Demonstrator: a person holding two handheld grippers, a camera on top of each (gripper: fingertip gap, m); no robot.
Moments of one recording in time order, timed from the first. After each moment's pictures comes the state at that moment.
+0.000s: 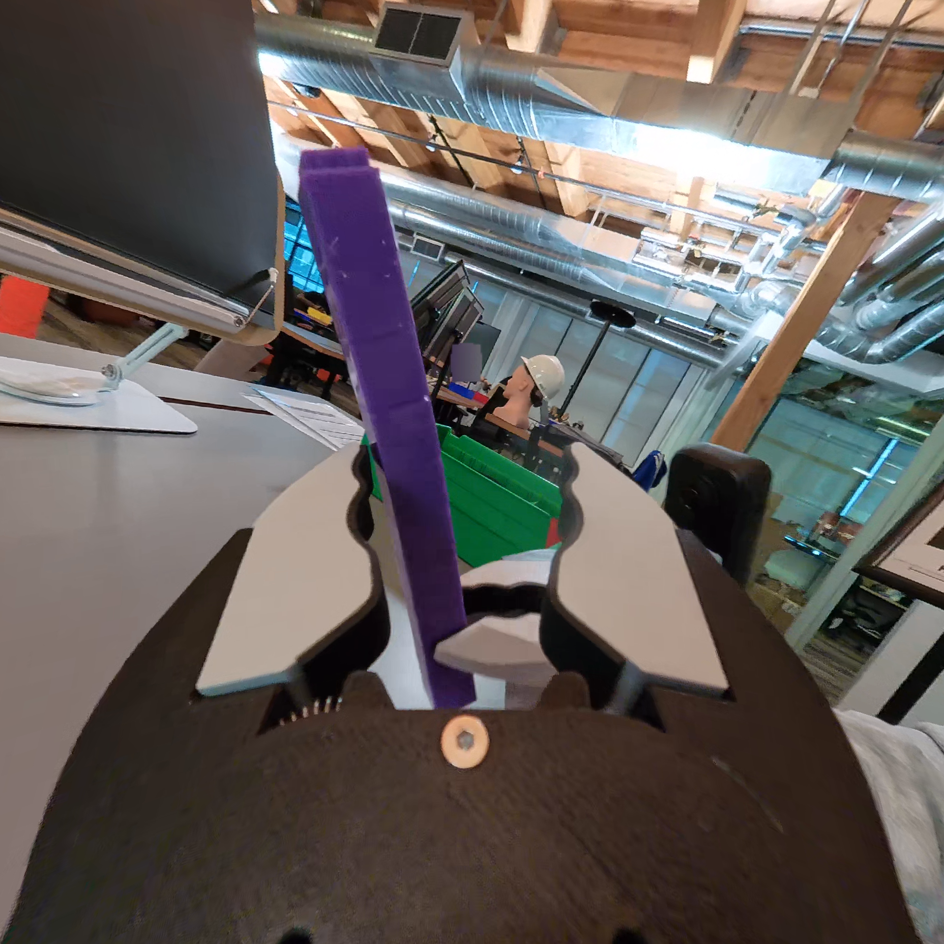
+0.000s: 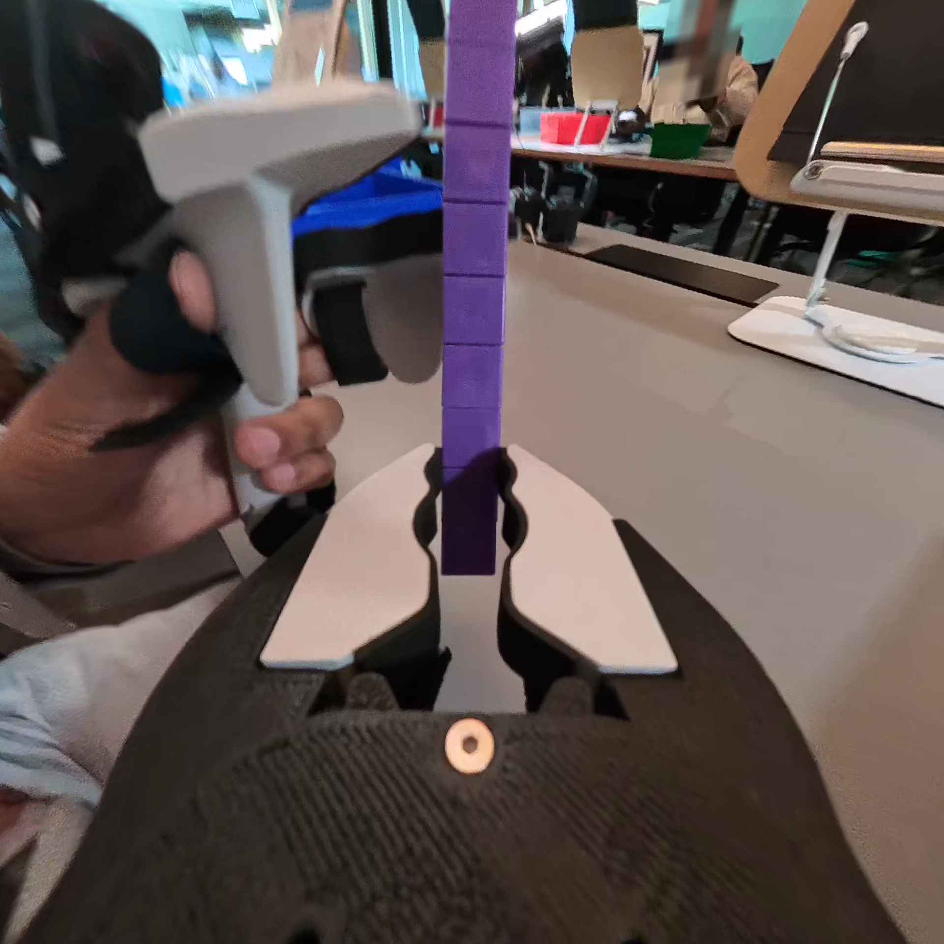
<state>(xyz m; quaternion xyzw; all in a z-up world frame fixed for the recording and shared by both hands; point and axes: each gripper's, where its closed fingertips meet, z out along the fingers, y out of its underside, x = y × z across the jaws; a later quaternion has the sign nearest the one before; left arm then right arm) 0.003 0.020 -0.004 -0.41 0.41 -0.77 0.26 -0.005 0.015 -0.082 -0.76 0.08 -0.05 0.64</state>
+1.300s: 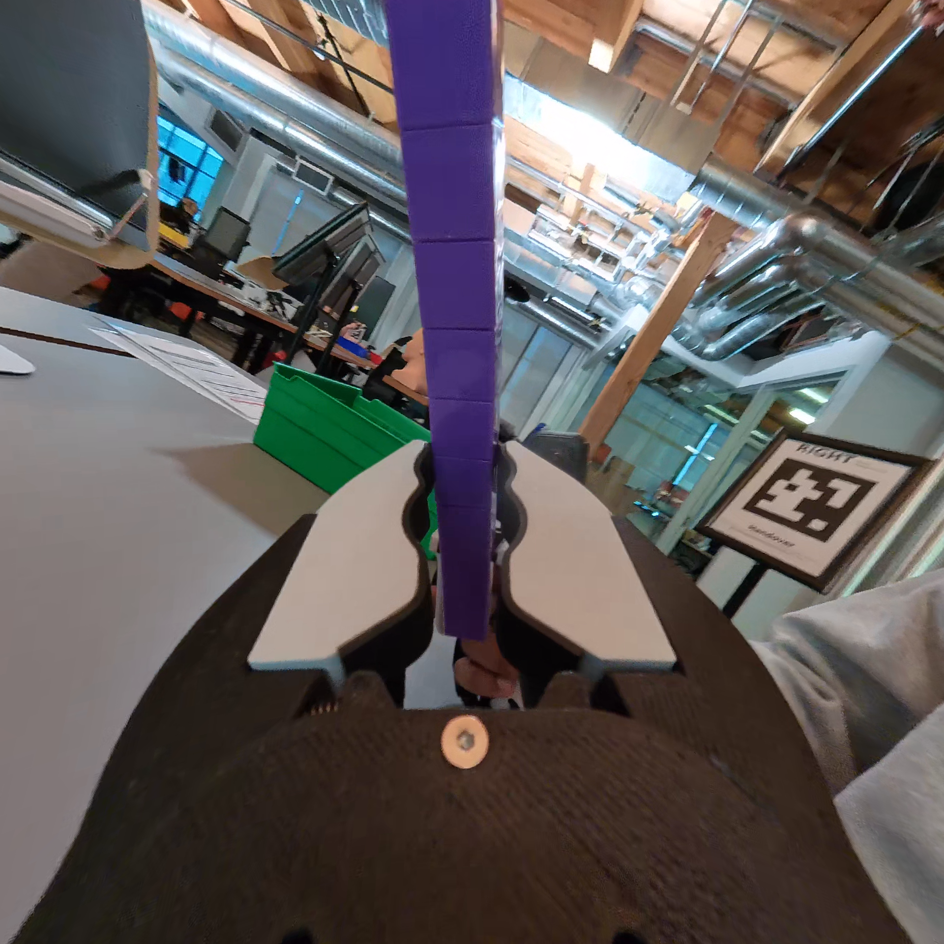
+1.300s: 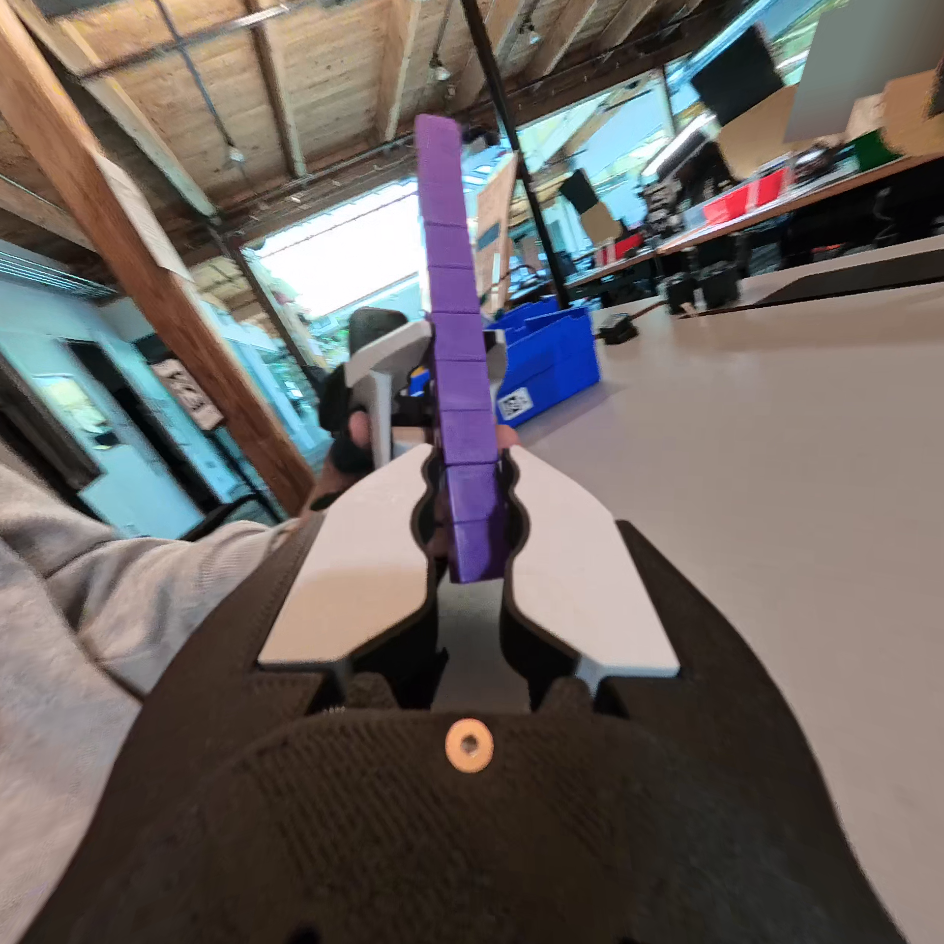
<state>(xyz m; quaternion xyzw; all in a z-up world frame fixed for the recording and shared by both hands) -0.001 0.017 -0.010 -0.37 0.43 -0.81 0.13 -0.011 0.005 -0.048 -0.64 0.10 0.20 0.74</state>
